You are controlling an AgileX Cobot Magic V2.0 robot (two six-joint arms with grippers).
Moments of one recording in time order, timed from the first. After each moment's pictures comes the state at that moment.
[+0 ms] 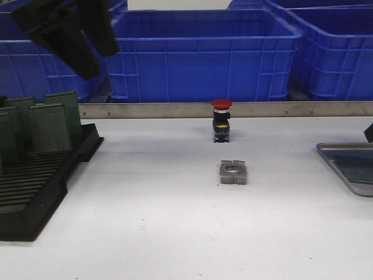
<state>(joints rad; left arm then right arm) -0.28 1.82 -1.68 -0.34 1.23 1.52 -0.45 1.93 -1.10 1.00 0.92 -0.88</state>
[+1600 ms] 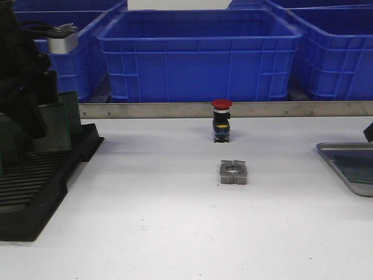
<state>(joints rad) -0.09 2.05 -1.68 -0.24 1.16 1.52 -0.45 1.93 -1.10 1.00 0.94 -0.88</state>
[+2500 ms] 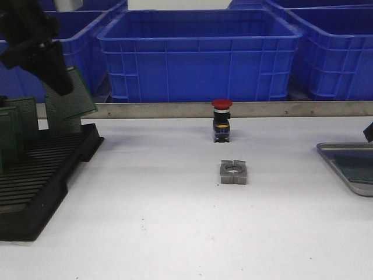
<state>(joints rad) -0.09 2.02 -1.80 -0.39 1.23 1.52 -0.45 1.93 -1.10 1.00 0.94 -0.88</state>
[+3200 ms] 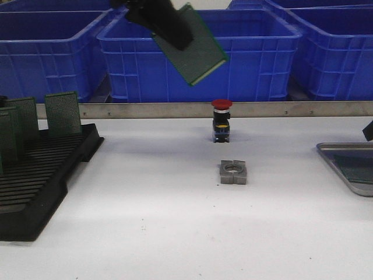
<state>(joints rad) -0.43 1.95 -1.81 -0.71 1.23 1.39 -0.45 1.93 -1.10 1.01 0.95 -0.88</state>
